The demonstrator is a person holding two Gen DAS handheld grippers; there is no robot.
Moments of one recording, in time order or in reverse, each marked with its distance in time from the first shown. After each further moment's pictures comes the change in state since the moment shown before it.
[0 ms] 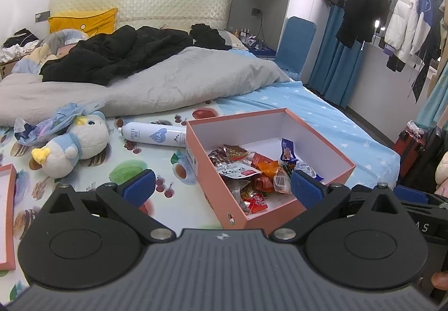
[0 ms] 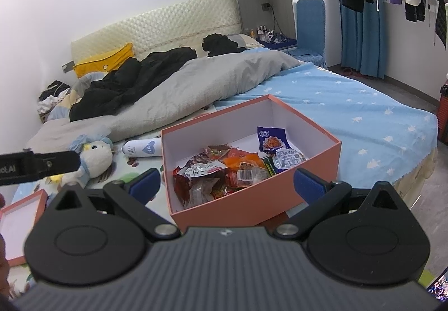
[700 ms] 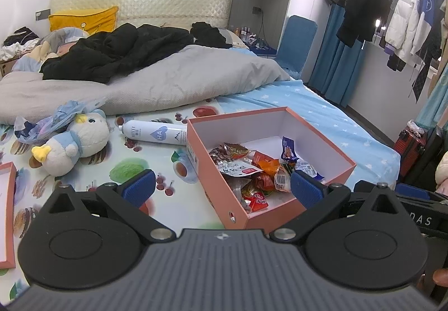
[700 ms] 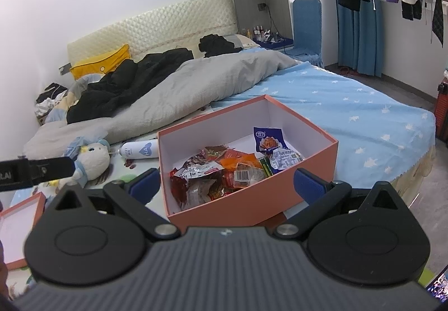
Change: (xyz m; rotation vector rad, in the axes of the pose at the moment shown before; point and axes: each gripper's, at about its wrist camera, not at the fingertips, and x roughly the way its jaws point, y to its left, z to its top) left arm 0.004 0.003 -0.002 0.000 0.008 0.001; right arm 0.005 -0.004 0.003 0.017 0.001 -0.005
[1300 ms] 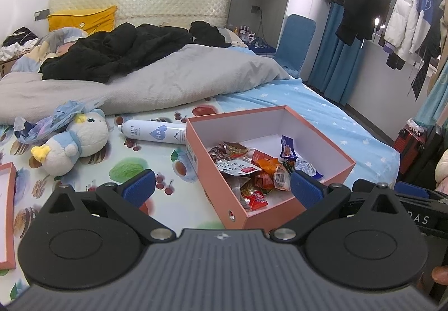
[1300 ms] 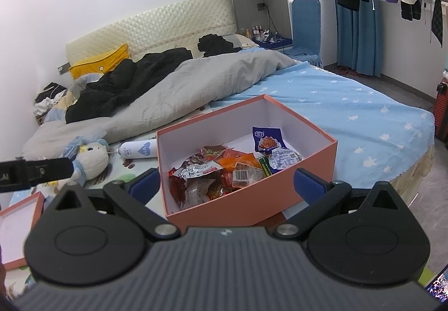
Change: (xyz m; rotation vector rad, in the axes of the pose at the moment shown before) left arm 0.001 0.000 -0.001 0.005 0.003 -0.005; right arm -0.001 0.000 -0.001 -0.006 -0.004 -0.007
